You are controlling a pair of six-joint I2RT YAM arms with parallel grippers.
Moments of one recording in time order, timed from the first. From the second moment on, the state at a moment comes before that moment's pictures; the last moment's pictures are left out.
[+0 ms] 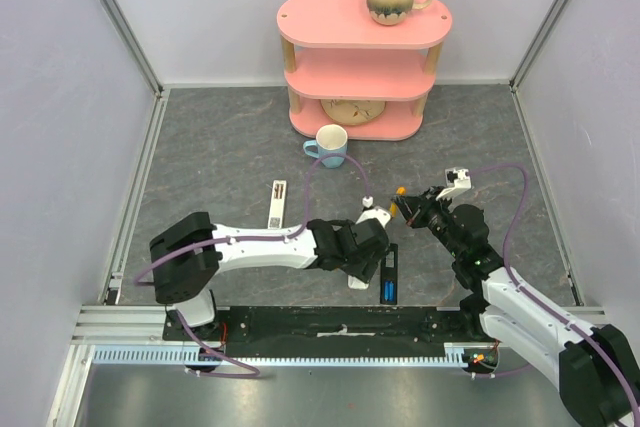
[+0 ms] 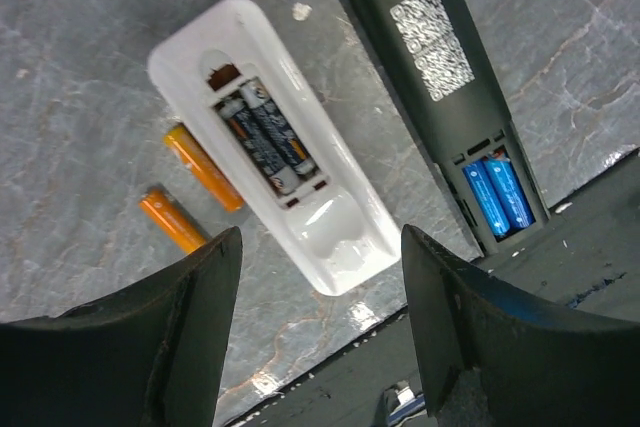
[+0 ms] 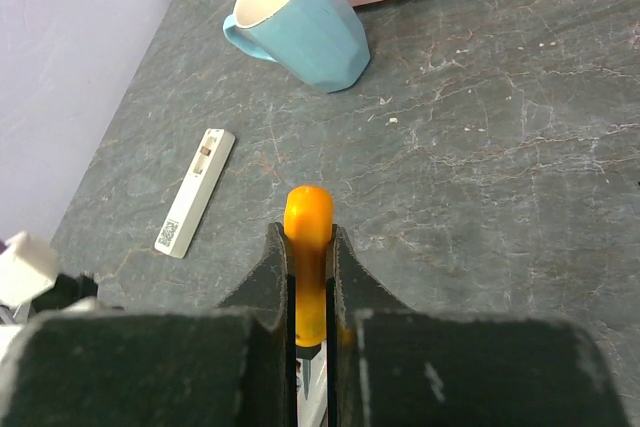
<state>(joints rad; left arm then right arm) -1.24 1.69 1.10 -0.46 -0.21 -0.59 0.44 0.80 0.20 0.47 -0.06 0.61</state>
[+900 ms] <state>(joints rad) -1.31 1.83 1.15 -0.50 -0.26 -0.66 0.41 0.82 0.20 0.47 -0.10 0.60</state>
